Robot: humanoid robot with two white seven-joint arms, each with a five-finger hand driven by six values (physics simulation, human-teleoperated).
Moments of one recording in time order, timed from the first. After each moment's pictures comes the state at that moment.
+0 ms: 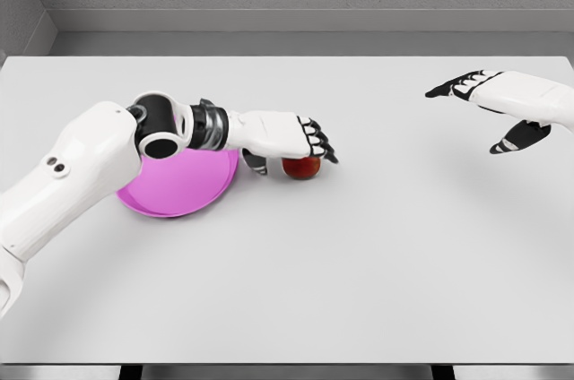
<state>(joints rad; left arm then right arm) -0.93 0.36 -1.01 -1.19 -0.64 -0.61 -0.45 -0.51 -0.99 0.43 -1.67 0.21 -0.28 0.61</state>
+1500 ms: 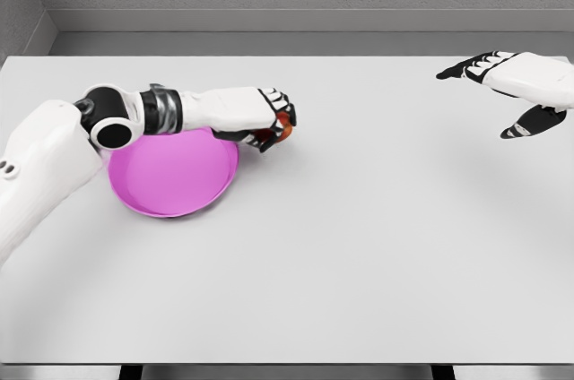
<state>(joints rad) -0.85 0.45 -0.82 -1.19 -0.50 -0.61 -0.47 -0.51 -1.00 0.38 -1.68 0.21 -0.28 0.61</state>
